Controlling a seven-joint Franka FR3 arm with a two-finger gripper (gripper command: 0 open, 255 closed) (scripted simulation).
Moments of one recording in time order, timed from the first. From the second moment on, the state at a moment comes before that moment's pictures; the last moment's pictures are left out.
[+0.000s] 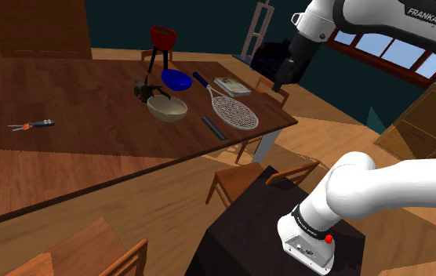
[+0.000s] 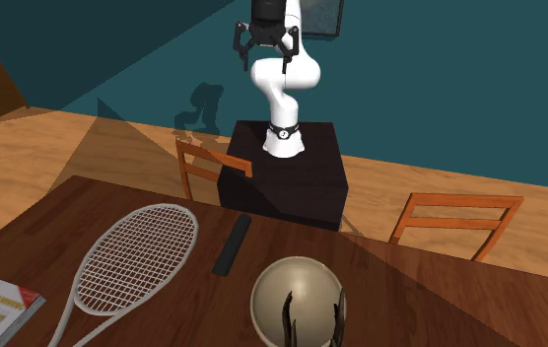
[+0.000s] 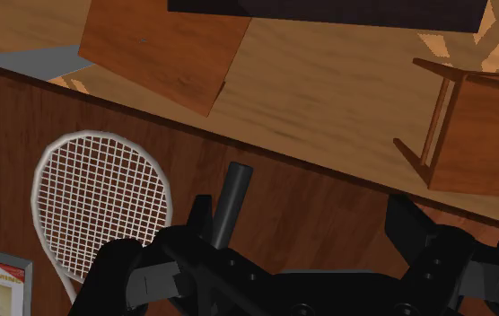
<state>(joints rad) 0.01 -0.78 -0.07 -2.32 -0.12 1.64 -0.11</state>
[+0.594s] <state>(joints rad) -0.01 -0.67 -0.09 -2.46 -0.13 1.91 -0.05</state>
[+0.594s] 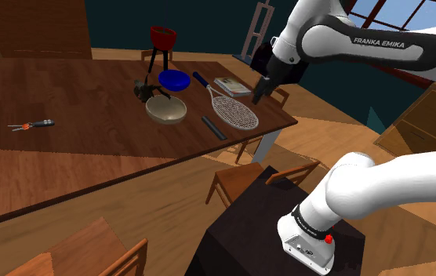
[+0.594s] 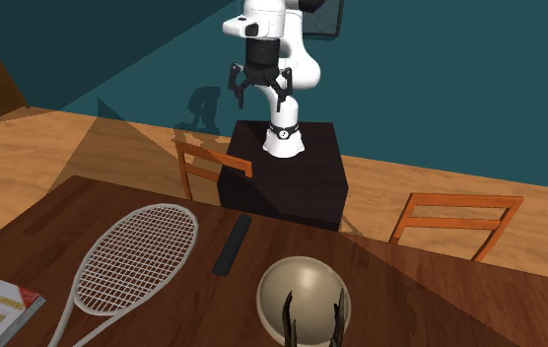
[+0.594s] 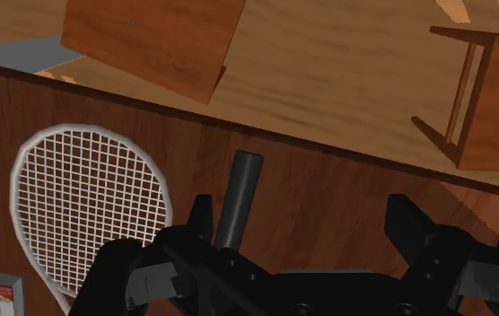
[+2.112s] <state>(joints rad) -0.05 0.15 -0.15 -2.34 -0.04 2.70 0.05</state>
